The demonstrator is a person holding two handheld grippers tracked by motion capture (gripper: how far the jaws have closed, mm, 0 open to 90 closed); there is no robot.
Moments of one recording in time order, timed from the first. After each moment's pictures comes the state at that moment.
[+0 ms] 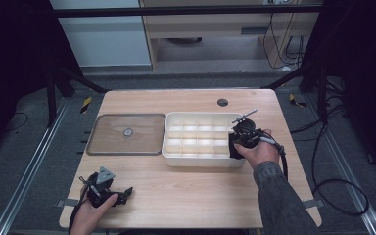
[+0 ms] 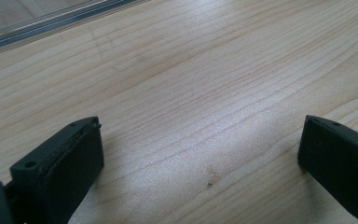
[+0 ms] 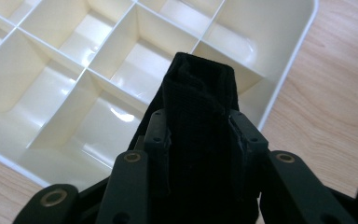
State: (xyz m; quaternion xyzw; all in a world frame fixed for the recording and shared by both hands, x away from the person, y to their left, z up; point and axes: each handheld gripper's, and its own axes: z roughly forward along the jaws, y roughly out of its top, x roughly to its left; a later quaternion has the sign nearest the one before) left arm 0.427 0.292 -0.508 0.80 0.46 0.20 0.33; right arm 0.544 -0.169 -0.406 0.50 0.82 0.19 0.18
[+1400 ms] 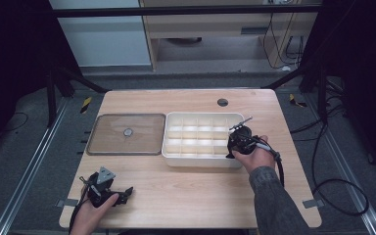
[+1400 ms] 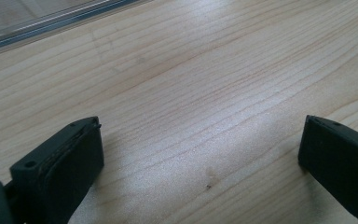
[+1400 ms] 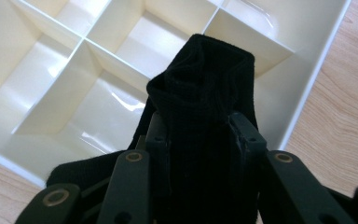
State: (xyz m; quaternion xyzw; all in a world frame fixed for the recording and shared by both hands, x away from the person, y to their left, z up) left arm 0.427 0.291 -0.509 0.80 0.46 0.20 0.33; right arm 0.538 -0.163 -0.426 0.50 0.83 0.17 0.18
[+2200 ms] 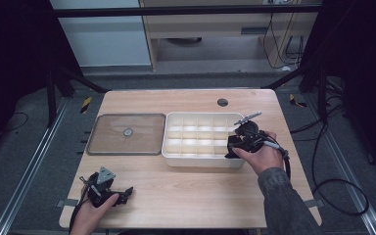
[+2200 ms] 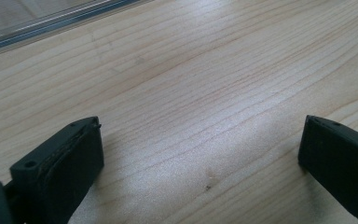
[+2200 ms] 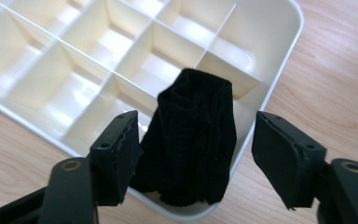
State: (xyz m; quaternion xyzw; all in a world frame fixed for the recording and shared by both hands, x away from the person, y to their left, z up) left arm 0.427 0.291 -0.509 0.80 0.46 0.20 0.33; right arm 0.520 -0.172 -0.384 0.49 0.82 0.23 0.20
